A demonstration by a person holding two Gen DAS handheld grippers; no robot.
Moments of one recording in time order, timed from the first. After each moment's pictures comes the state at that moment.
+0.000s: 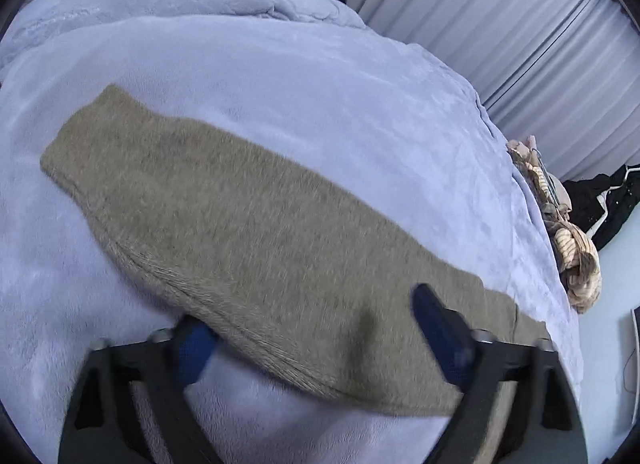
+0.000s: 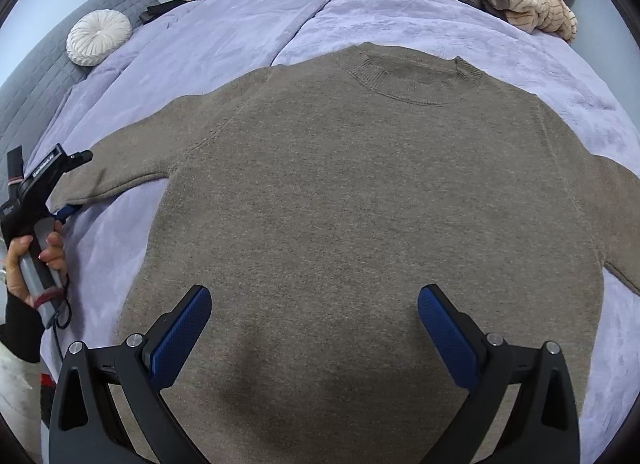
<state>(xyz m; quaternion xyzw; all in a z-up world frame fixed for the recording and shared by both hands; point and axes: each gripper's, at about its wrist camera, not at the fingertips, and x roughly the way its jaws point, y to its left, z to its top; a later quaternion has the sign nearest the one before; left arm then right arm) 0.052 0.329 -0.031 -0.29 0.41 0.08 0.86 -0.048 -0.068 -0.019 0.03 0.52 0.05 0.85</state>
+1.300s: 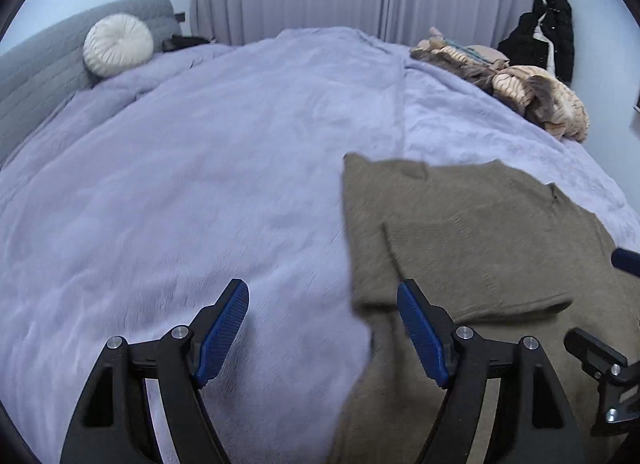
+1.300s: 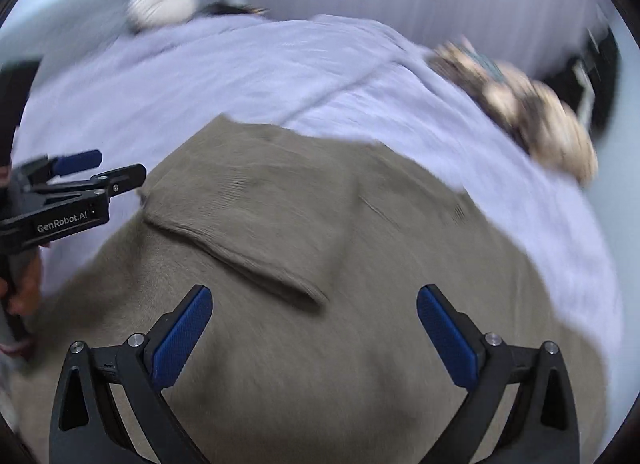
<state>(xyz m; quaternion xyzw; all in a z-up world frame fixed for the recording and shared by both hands) 0.008 0.135 -0.012 -0.03 0.42 -0.01 0.91 -0.008 -0.042 -0.009 -0.21 0.40 0.10 0.89</state>
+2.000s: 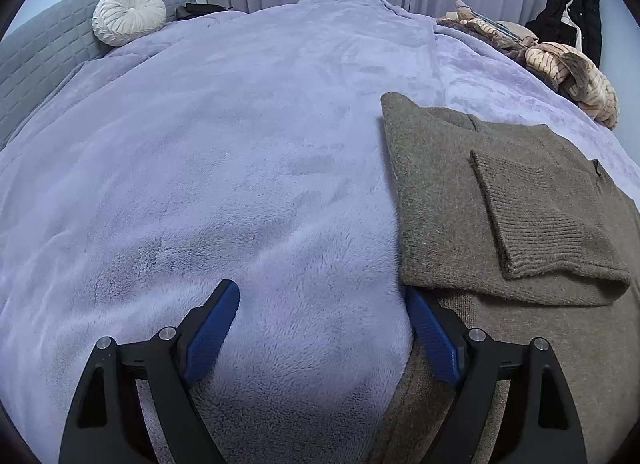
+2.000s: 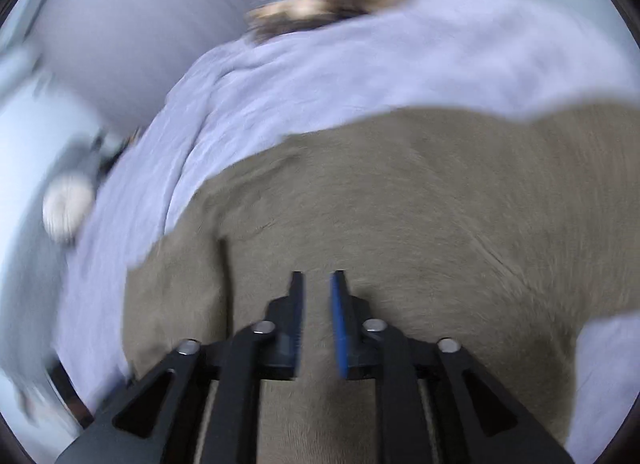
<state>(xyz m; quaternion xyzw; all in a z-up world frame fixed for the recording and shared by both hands) 0.024 0.132 -0.058 -0.03 0.45 0.03 0.89 0.006 -0.201 -0.024 0.19 0.41 0.00 0.89</state>
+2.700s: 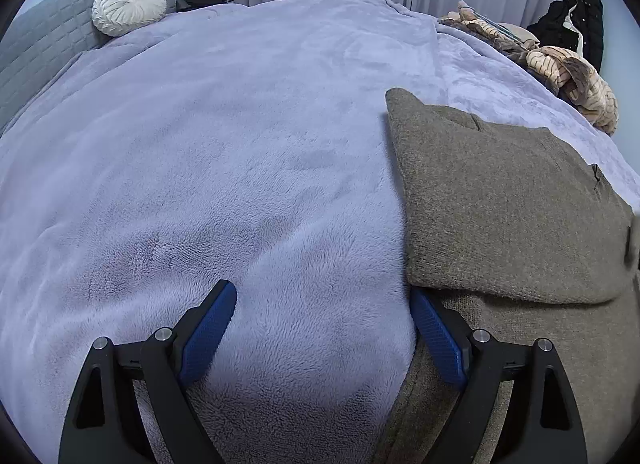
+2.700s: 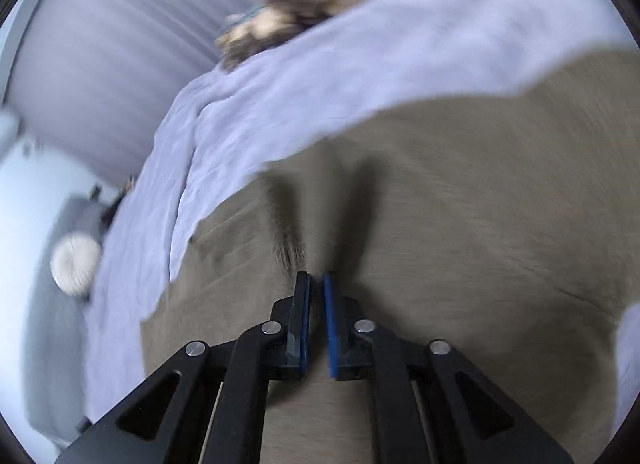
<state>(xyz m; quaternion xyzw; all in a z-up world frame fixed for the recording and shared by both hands) 0.026 0.138 -0.060 -0.05 0.46 0.02 0.89 0.009 -0.254 -0.051 0.38 0.37 -0.06 0.84</state>
